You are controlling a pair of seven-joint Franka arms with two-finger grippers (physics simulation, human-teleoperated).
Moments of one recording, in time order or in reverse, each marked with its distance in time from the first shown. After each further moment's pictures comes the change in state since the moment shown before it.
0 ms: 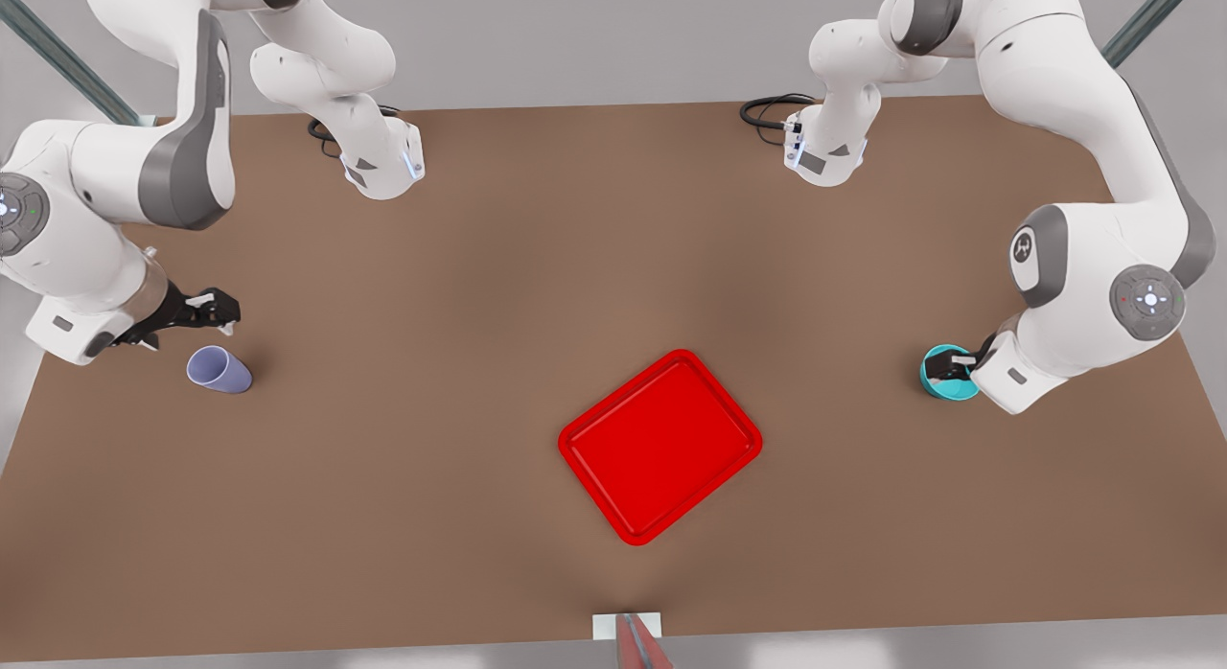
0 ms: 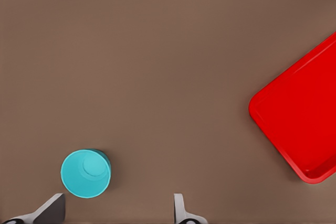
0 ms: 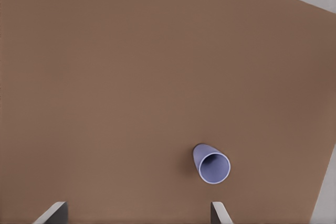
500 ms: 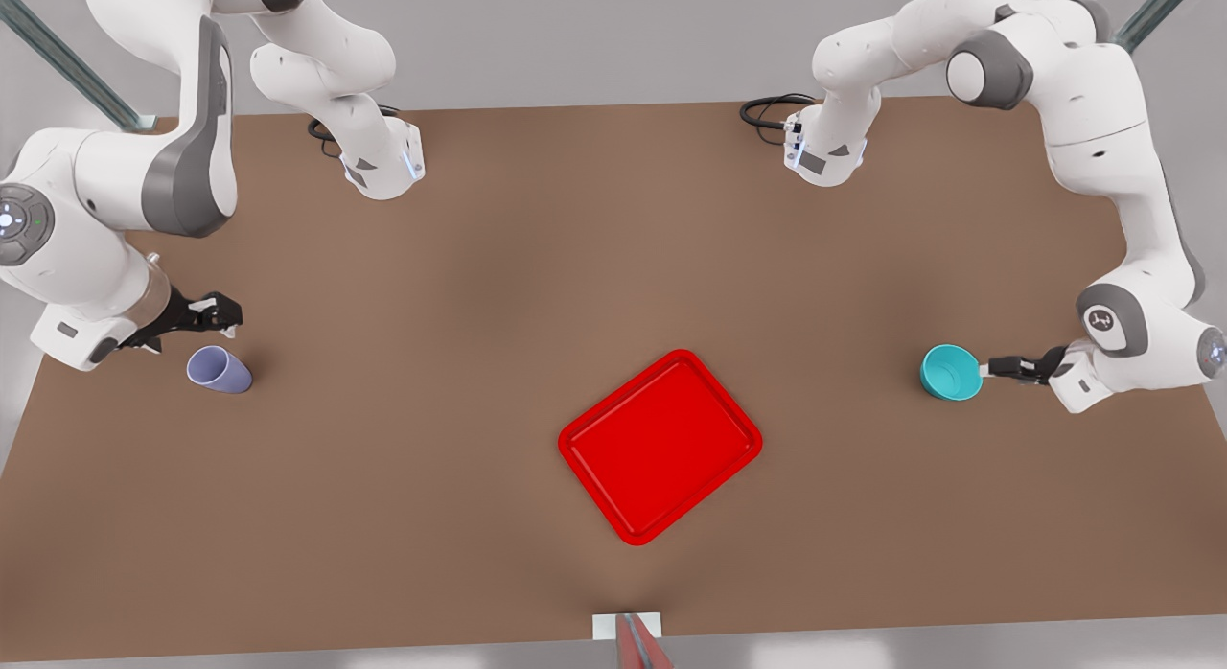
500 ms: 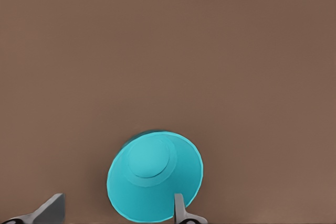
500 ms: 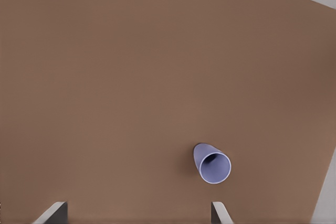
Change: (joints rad) left arm 0.341 0.204 0.095 -0.316 -0.266 0.287 0.605; right arm -0.005 0.014 -0.002 0.002 0.000 0.001 -0.001
